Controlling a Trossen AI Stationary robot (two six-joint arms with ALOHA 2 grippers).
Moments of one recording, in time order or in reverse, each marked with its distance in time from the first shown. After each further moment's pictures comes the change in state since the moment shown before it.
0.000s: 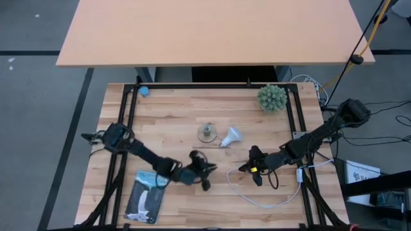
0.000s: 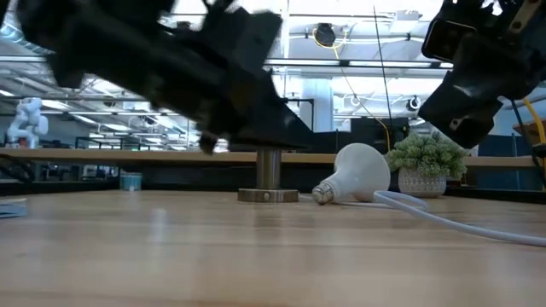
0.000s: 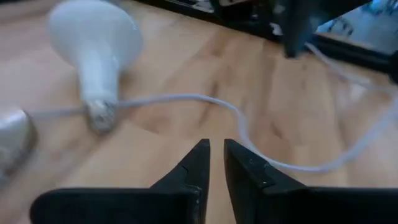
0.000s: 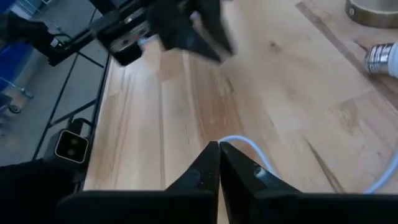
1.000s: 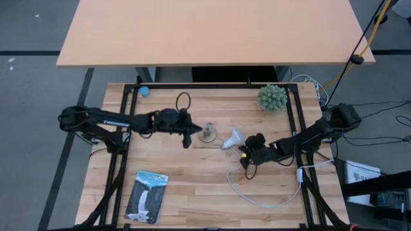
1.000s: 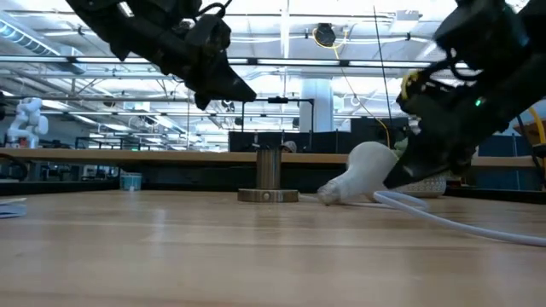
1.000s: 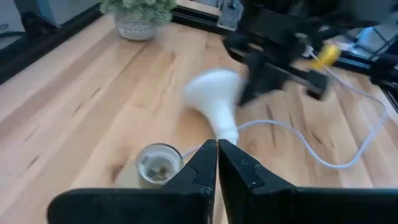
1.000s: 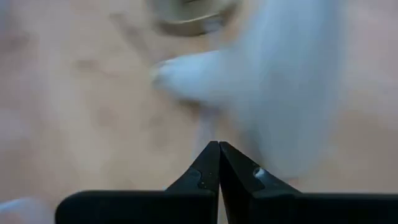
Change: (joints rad) left arm 0.535 -0.631 -0.222 -0.409 0.674 0.264; right arm -0.176 0.203 0.000 -0.124 0.336 0.083
